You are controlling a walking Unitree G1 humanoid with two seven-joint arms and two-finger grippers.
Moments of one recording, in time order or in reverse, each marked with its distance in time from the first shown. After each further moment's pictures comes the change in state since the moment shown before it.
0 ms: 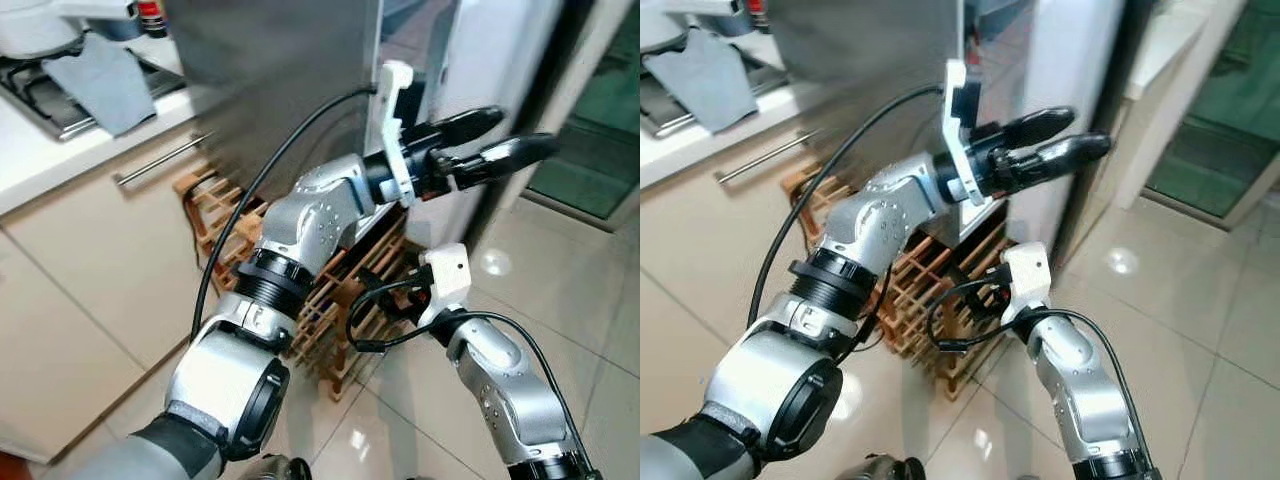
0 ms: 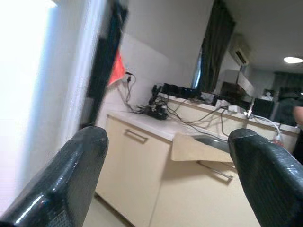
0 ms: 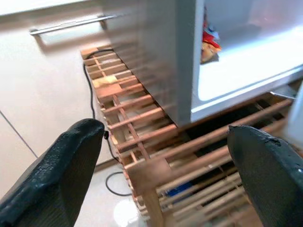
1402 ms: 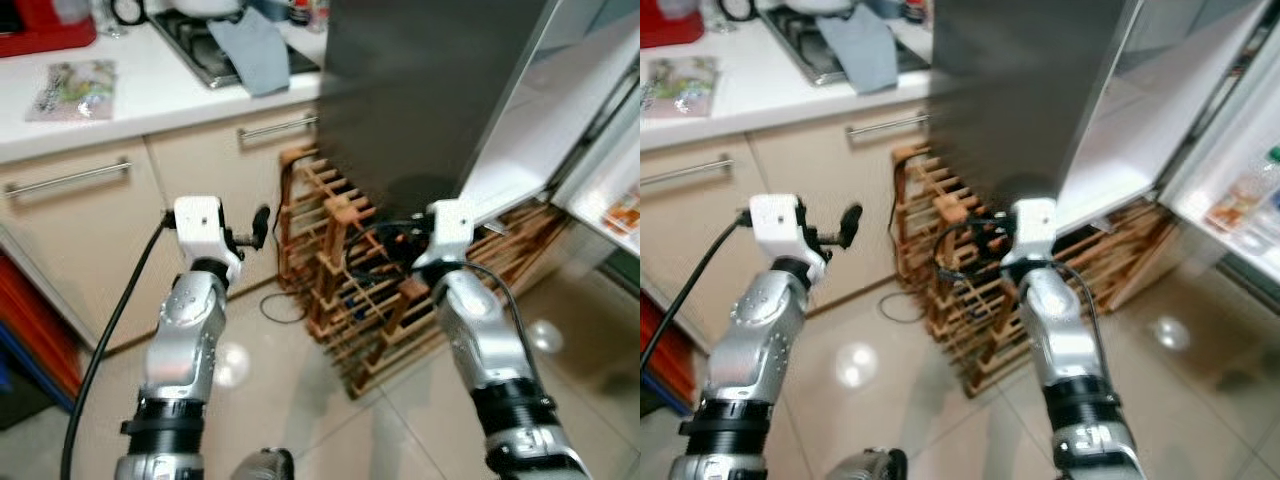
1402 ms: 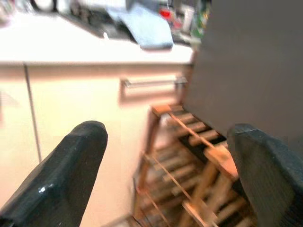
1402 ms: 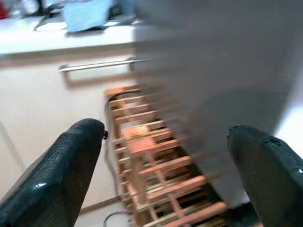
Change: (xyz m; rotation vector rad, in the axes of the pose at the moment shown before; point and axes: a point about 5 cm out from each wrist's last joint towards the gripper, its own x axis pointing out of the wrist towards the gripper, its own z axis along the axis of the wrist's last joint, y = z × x) left arm -0.220 0.013 -0.039 0.459 0.128 1.485; right arm 0.046 -0.039 0.024 0.062 -0.192 -0.290
